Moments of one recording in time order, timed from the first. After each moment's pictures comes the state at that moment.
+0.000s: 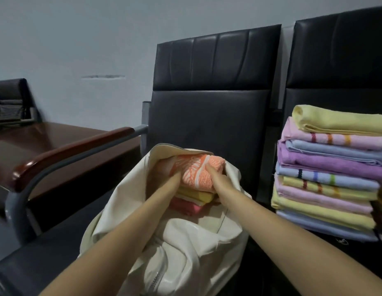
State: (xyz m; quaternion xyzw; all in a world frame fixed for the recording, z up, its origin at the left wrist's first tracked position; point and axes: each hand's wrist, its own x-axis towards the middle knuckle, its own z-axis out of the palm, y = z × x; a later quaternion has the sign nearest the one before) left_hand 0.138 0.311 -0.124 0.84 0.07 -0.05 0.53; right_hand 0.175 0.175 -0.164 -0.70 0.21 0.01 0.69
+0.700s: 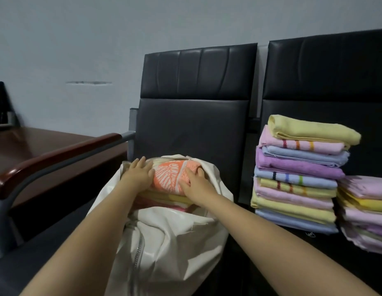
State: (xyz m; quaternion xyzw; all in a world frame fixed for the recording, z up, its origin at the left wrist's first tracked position) left_hand 0.207 0.377 -0.121 0.99 -0.10 0.04 0.05; right_hand 0.129 0.189 -0.137 -0.97 0.00 -0.06 0.25
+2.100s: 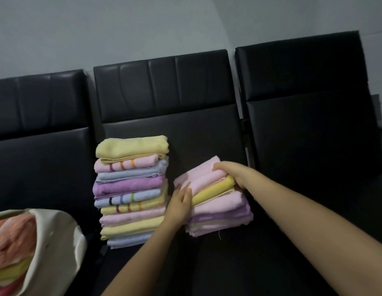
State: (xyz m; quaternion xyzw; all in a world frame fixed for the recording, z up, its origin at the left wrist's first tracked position) left_hand 0.018 -0.098 -0.174 0.83 -0.34 -0.04 0.44; right_hand -0.092 -0.246 -0.074 -0.70 0.39 -0.08 0.59
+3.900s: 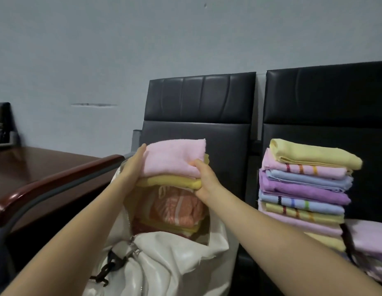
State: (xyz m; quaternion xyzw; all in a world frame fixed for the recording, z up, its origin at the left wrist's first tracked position) left_hand 0.217 0.387 -0.046 0.71 0.01 0.07 0.70; right_hand 0.136 0.201 -0.058 -0.53 0.09 -0.07 0.84
